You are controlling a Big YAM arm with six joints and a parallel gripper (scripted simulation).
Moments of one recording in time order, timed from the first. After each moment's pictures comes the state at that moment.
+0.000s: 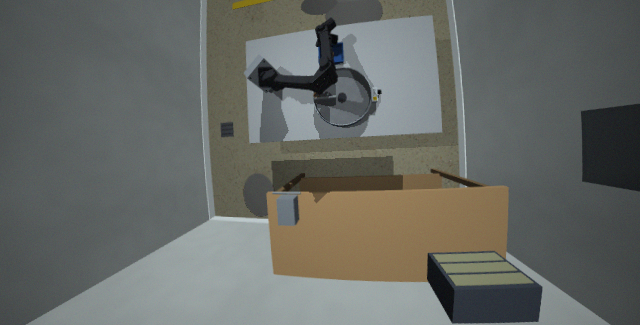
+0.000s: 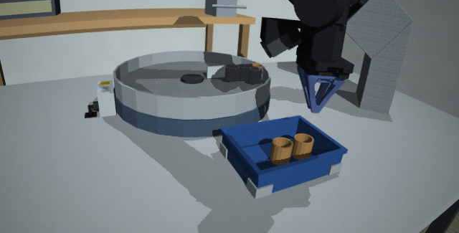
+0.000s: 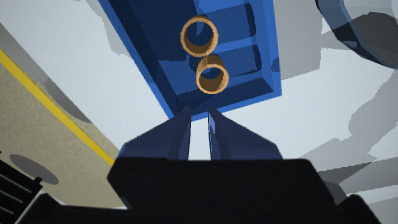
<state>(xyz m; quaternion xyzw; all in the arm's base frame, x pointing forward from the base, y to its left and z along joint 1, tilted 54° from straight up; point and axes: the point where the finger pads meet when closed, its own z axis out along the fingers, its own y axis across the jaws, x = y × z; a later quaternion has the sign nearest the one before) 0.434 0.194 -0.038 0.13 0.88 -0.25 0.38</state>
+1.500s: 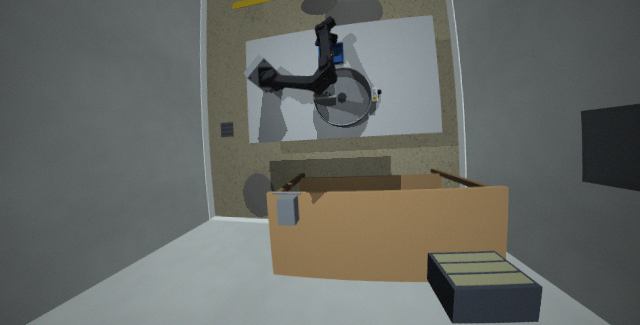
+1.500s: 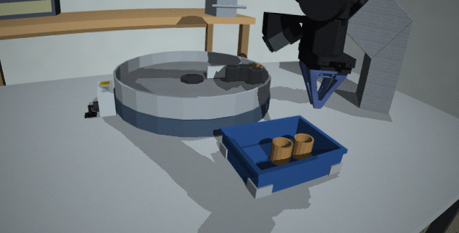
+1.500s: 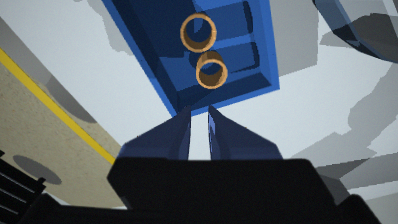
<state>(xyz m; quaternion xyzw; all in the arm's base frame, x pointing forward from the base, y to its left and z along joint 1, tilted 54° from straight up) 0.427 0.198 -0.035 0.14 0.88 -0.25 0.38</state>
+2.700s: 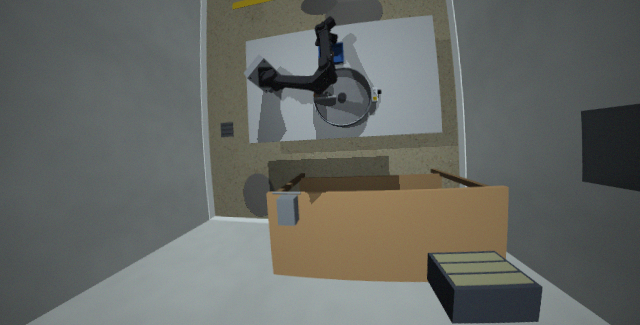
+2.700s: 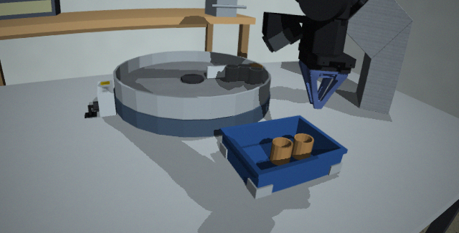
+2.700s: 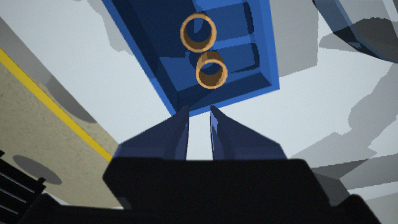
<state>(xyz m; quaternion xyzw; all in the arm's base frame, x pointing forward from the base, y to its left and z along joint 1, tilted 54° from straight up) 0.427 0.198 -0.035 0.14 0.88 -0.25 0.38</state>
